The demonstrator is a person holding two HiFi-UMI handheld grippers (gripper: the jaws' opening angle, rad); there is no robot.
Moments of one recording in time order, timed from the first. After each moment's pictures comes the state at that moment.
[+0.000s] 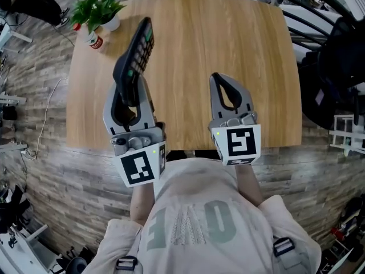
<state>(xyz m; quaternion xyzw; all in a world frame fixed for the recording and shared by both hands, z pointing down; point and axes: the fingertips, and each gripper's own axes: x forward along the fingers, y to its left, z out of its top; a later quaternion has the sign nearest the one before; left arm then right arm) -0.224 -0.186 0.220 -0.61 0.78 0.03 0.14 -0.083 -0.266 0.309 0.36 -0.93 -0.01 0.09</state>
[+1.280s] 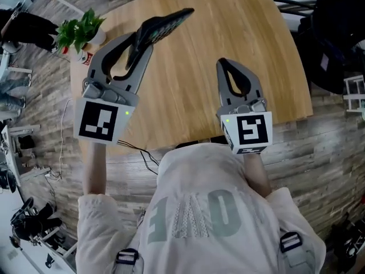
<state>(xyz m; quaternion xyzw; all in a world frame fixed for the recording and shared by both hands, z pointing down) -0.156 -0.274 0.222 -0.83 0.49 -0.24 0.14 -0.020 -0.274 0.306 0.45 -0.89 0.02 0.05</state>
